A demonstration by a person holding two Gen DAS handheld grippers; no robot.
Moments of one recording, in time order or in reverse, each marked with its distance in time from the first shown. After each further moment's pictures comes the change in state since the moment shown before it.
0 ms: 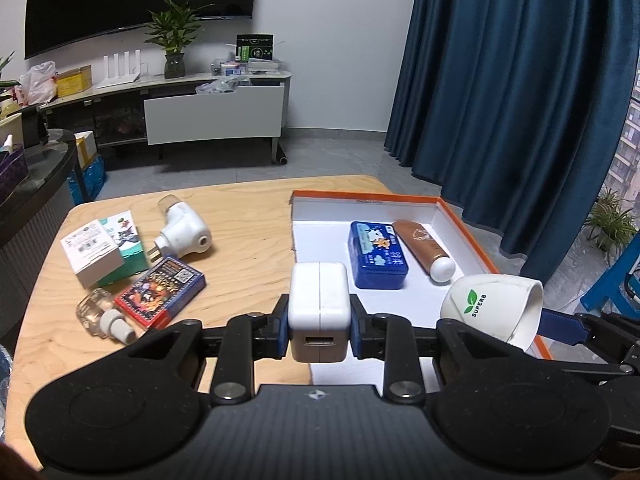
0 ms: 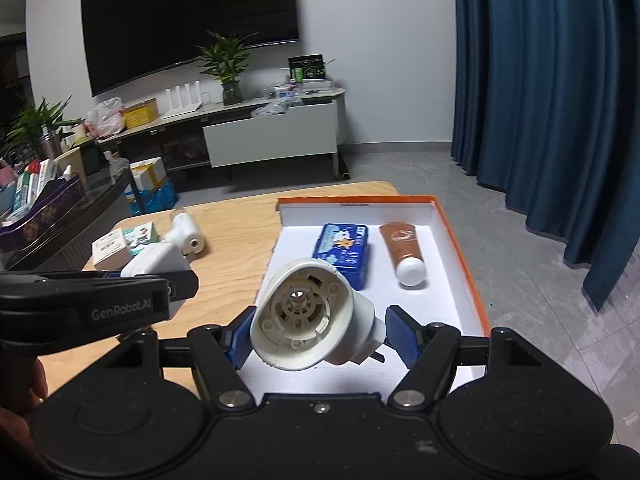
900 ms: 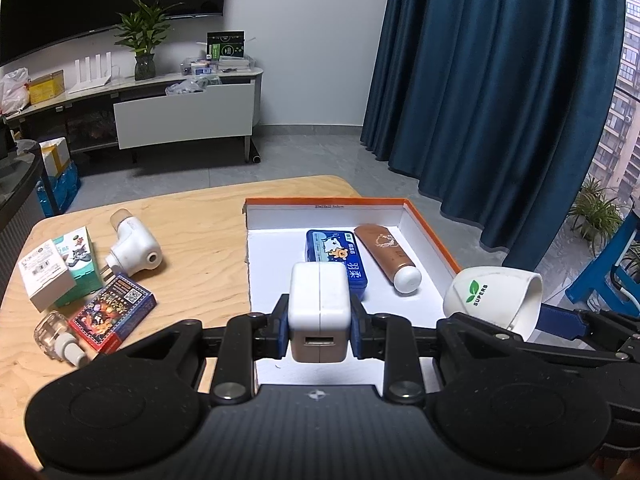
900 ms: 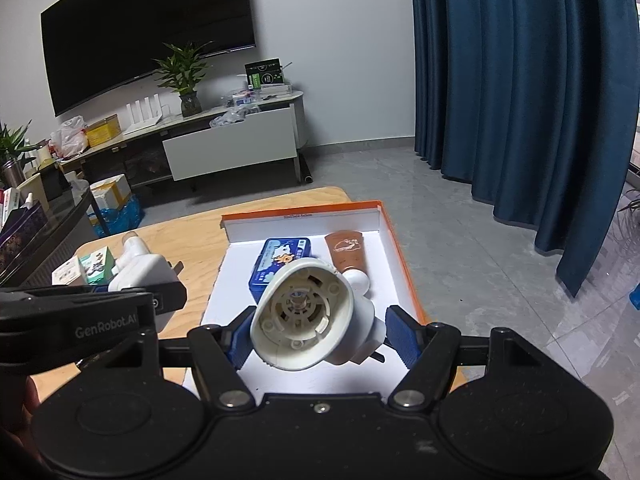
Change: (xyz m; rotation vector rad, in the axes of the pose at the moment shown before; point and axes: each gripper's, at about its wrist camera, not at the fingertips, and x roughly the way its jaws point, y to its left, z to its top) left arm 0.024 -0.031 0.016 0.027 0.020 -0.051; right arm 0.008 -0.037 0.014 0.073 -0.001 -0.079
